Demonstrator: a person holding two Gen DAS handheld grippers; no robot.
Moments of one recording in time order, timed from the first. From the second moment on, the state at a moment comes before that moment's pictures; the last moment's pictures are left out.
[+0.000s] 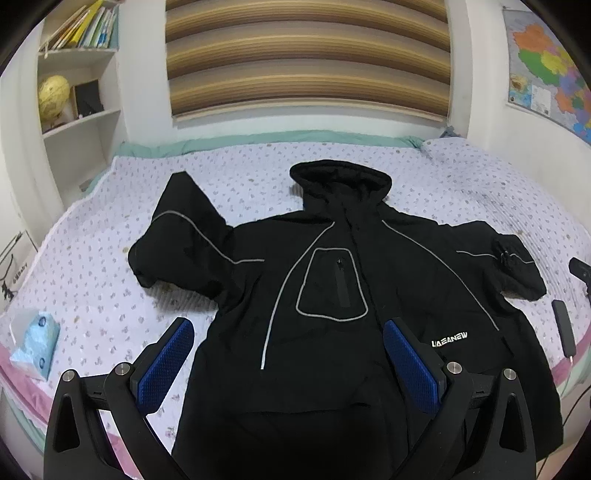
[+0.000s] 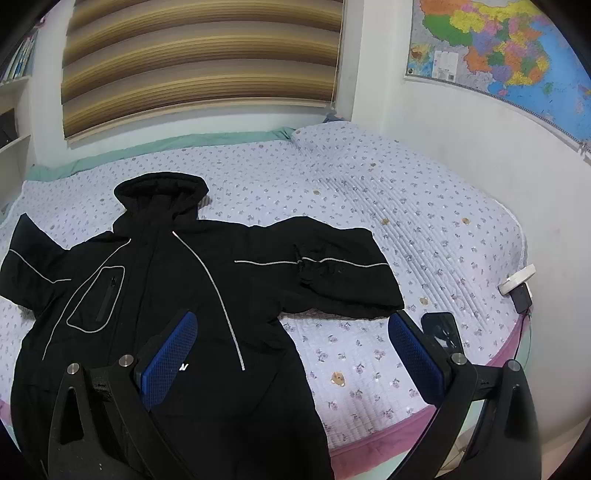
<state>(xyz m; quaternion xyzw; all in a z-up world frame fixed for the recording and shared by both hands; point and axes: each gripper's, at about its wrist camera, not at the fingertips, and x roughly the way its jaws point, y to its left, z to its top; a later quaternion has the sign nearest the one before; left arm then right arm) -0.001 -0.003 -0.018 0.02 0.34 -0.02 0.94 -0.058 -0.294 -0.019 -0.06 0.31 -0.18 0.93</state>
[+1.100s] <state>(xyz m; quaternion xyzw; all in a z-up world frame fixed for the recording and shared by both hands) 0.001 -0.006 -0.030 0.01 0.37 -0.04 0.93 -0.059 -0.298 -0.026 -0.04 0.32 -0.17 0.93</state>
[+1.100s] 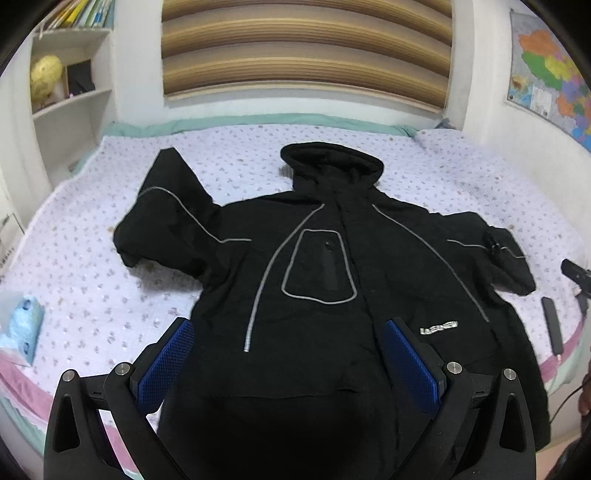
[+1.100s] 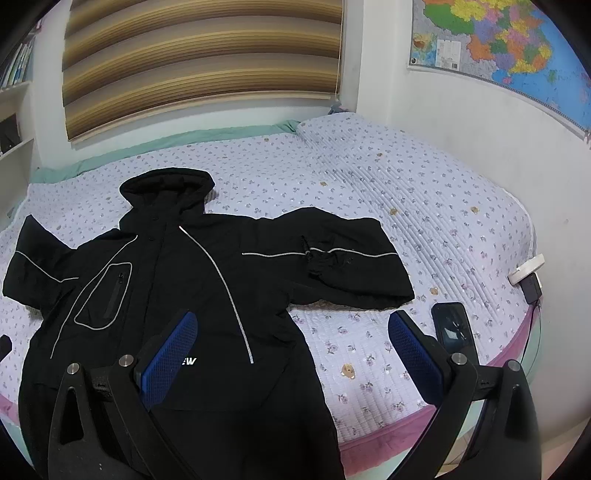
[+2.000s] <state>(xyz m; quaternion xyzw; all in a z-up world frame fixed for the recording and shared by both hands) 0.012 -0.021 -0.039 0.03 0.38 -0.03 0.92 -0.049 -0.301 -0.034 -0.04 0.33 -0.17 0.93</state>
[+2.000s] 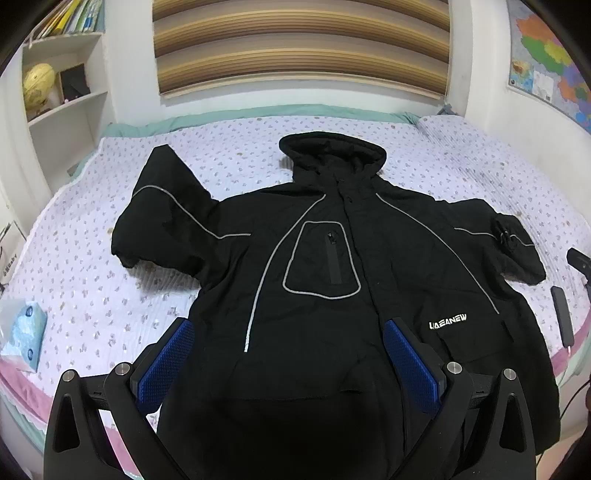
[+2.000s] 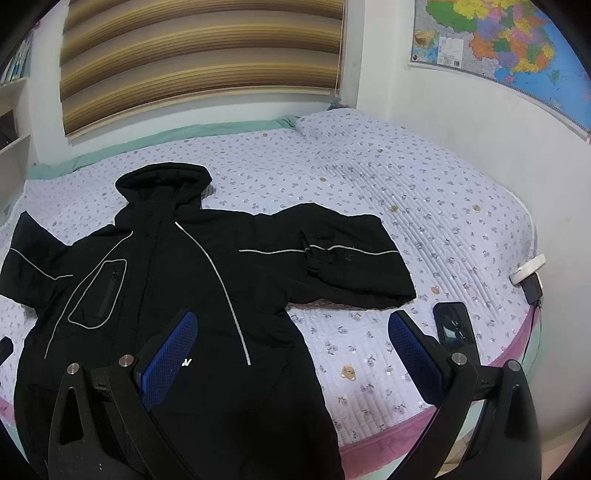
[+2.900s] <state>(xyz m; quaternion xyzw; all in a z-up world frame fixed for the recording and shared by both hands) 0.068 -0.059 -0.085 0.06 0.44 -0.03 0.89 0.082 -0.427 -0.109 -0.04 0.40 -0.16 0.90</state>
